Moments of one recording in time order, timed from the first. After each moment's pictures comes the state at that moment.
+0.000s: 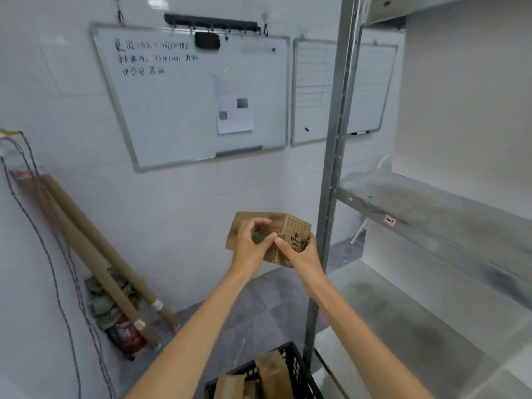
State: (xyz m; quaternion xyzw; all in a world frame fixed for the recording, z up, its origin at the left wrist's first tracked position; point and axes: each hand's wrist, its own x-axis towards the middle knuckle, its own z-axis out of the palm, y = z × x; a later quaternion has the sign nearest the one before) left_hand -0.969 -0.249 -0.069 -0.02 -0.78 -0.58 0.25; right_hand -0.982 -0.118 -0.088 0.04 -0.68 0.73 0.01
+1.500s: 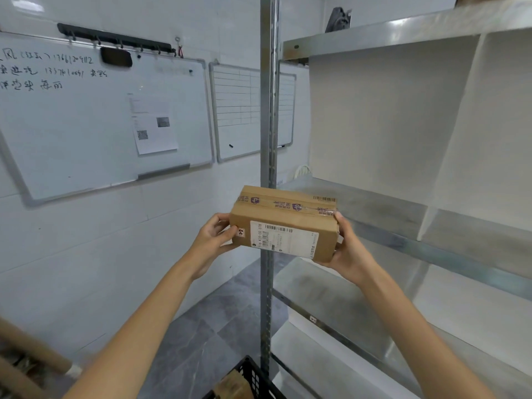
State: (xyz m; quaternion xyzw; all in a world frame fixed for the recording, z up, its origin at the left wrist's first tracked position) left_hand -0.982 -0.270 -0.029 -0.20 -0.64 -0.74 -0.04; right_hand -0.915 0.014 -0.022 -0.09 -0.53 0.84 0.02
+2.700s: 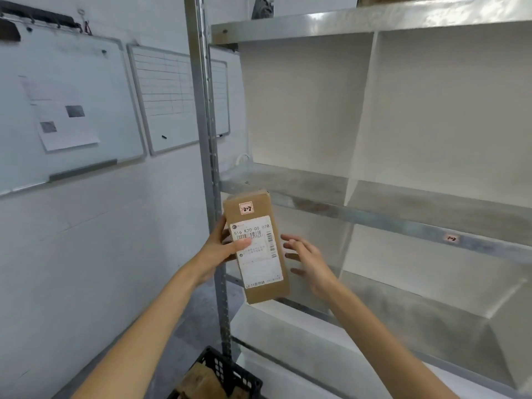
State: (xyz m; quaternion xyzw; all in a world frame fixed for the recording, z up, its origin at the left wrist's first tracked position) left_hand -0.943 -0.182 -0.059 -0.26 -0.65 -0.69 -0.21; right_hand -0.823 -0.005 -0.058 -0.18 -0.71 0.67 0.12
